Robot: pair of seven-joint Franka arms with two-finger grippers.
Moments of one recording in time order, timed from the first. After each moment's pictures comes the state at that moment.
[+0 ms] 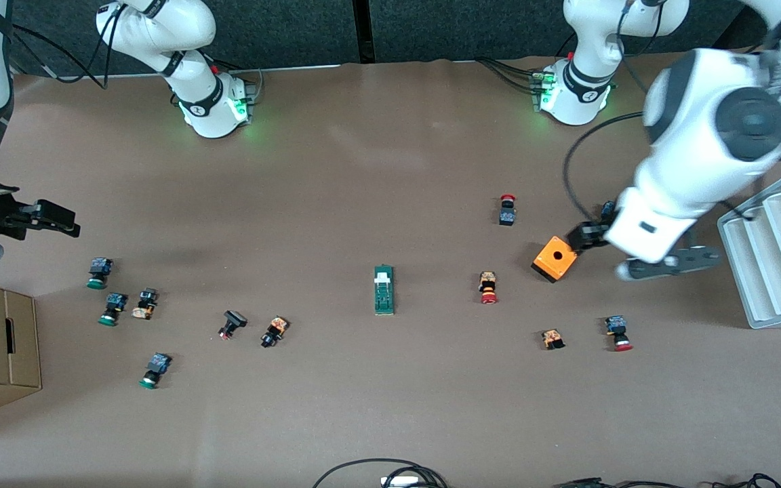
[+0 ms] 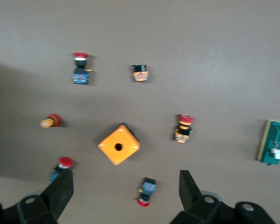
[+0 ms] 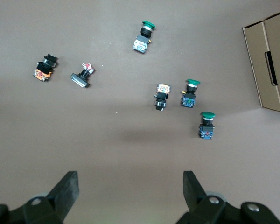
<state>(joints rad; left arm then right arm) -0.26 0.19 -0.08 -1.58 0.04 1.74 -0.50 0.02 0.02 -0.12 -1.67 0.00 1.62 -0.09</state>
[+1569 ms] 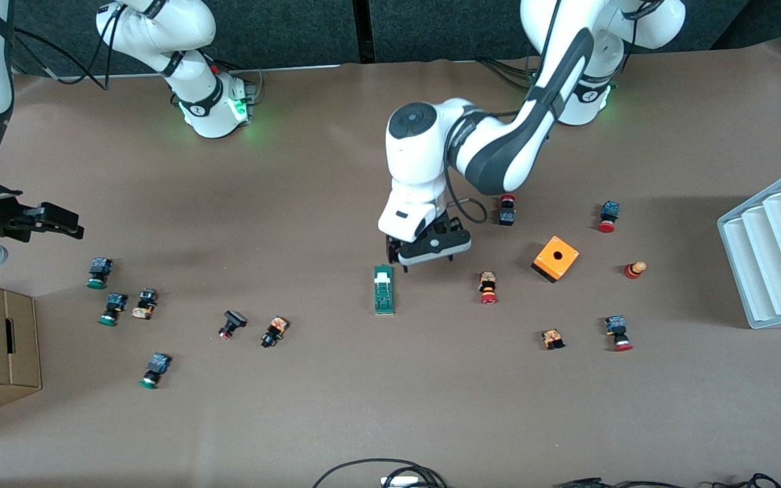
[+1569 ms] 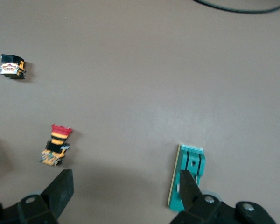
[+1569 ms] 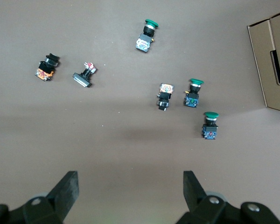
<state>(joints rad) -0.70 0.47 -0.07 -1.63 0.41 2.23 -1.25 0.02 0.03 -0.12 -1.67 0.01 1.62 -0.09</state>
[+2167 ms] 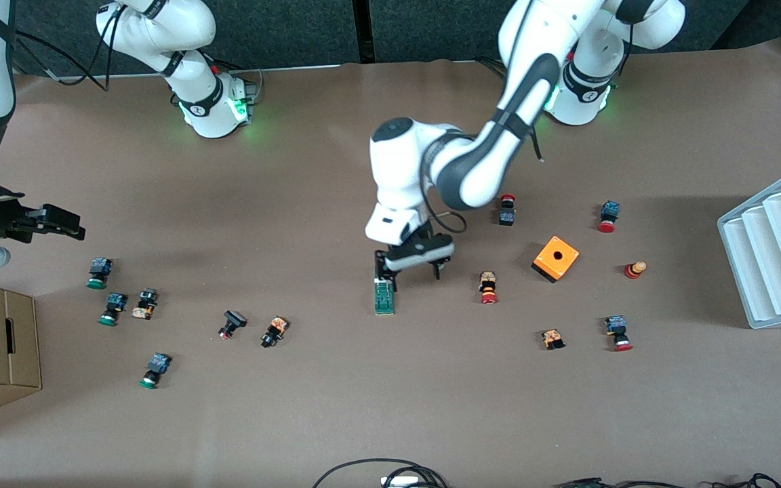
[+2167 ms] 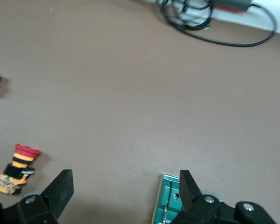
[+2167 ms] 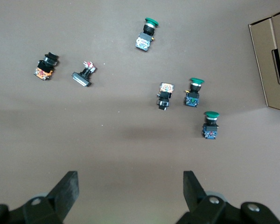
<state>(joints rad) -0.75 0.57 -0.08 -1.63 0.78 2.36 -1.62 0.02 0.04 -0.12 -1.67 0.01 1.62 -0.09</state>
